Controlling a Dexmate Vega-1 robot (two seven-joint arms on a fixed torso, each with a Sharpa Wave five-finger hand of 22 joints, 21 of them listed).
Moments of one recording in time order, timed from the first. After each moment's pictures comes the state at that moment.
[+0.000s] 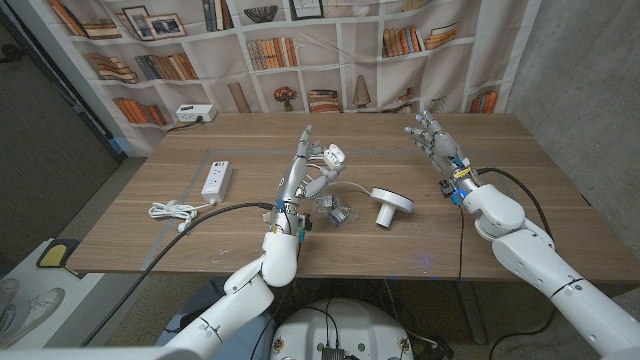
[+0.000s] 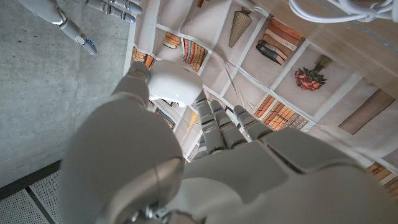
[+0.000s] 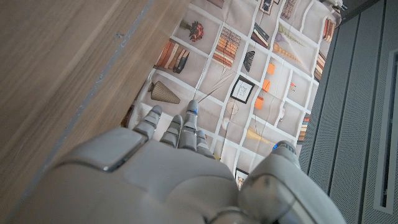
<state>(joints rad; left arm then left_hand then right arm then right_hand) 1.15 0.42 0.53 -1.74 0.45 -0.25 0.71 1.00 0.01 0.40 -0.17 0.20 -0.10 -0.02 0.20 0.18 0.64 -0.05 0.48 0.50 0.35 -0.17 0.21 0.18 0.15 -0.02 0.19 0.17 -1.14 -0.65 -0.21 -1.77 0.47 0.25 0.02 0.18 0.01 0.10 -0.11 0.20 -0.09 0.00 0.20 0.18 0.28 0.09 0.30 0.23 -0.02 0.01 0.23 0.20 0.01 0.13 0.19 0.17</state>
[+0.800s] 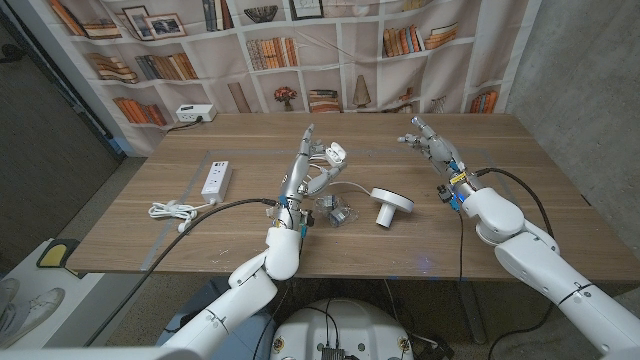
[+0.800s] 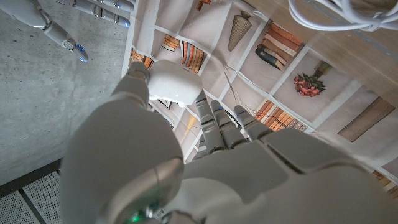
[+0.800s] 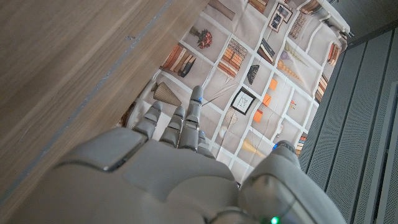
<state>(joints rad) 1.11 0.39 0.54 -1.68 0.43 -0.28 0.69 1.01 0.01 0.38 -0.17 0.20 -0.09 -0.02 0.20 0.18 0.64 -0.05 0.49 0.49 0.35 -0.17 0.21 0.18 0.17 0.00 0.19 0.17 -1.19 -0.69 -0.21 -1.85 0.35 0.20 -0.06 0.18 0.01 0.10 -0.11 0.20 -0.09 0.00 0.20 0.18 0.44 0.06 0.36 0.28 0.07 -0.02 0.27 0.20 0.08 0.16 0.20 0.17</state>
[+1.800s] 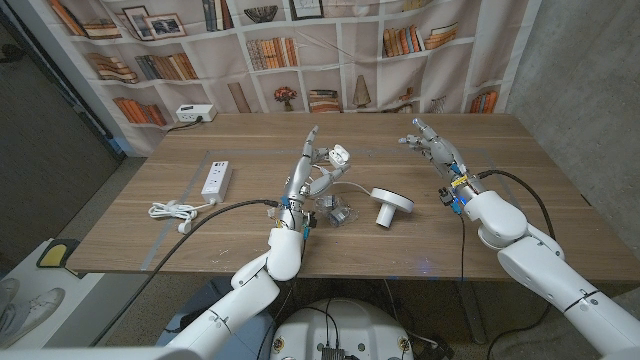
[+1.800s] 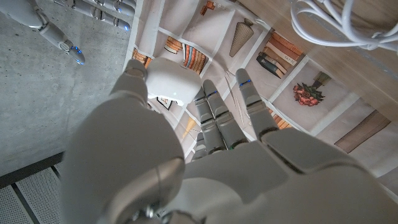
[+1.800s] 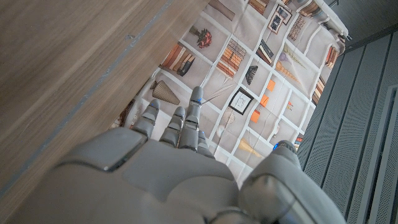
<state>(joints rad) 1.11 0.38 0.54 -1.66 0.40 -0.31 0.68 1.03 0.00 0.33 -0.16 0.22 -0.04 -0.08 0.20 0.18 0.69 -0.05 0.47 0.51 0.68 -0.17 0.31 0.21 0.52 0.17 0.31 0.20 -1.22 -0.68 -0.19 -1.88 0.32 0.20 -0.07 0.18 0.01 0.10 -0.12 0.20 -0.09 0.00 0.20 0.18 0.41 0.06 0.35 0.30 0.07 -0.03 0.27 0.21 0.07 0.19 0.19 0.17</state>
